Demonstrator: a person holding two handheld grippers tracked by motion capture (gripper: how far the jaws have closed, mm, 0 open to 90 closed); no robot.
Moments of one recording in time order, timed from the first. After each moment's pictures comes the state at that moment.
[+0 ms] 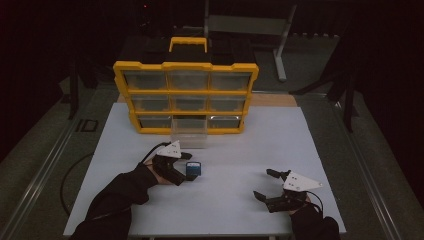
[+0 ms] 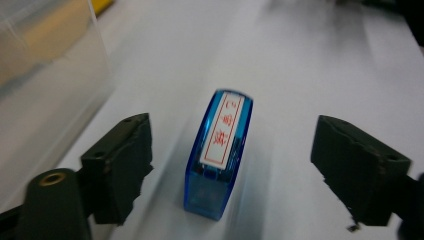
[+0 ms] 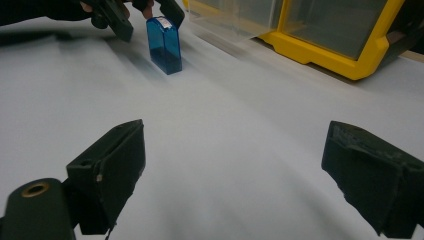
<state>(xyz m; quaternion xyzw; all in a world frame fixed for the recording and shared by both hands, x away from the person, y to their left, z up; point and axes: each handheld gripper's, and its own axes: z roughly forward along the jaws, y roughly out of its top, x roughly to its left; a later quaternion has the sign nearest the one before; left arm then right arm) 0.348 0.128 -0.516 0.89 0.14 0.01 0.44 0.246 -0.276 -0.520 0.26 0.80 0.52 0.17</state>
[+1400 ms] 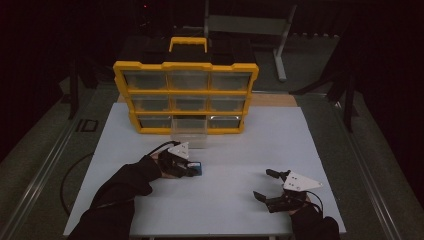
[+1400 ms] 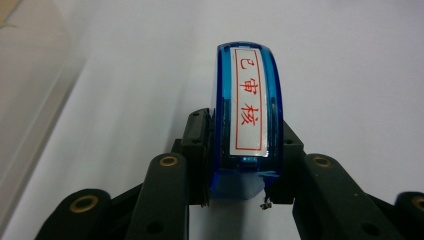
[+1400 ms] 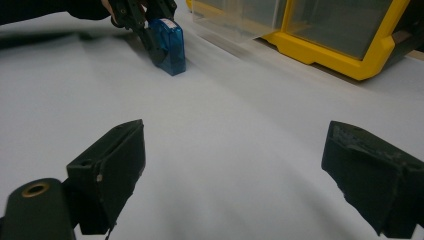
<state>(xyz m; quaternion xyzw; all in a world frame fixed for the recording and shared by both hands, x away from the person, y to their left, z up) 0.366 0.114 -0.523 0.93 0.07 -0.02 0.37 0.246 -0.277 -0.520 0.26 0.79 0.53 0.16</state>
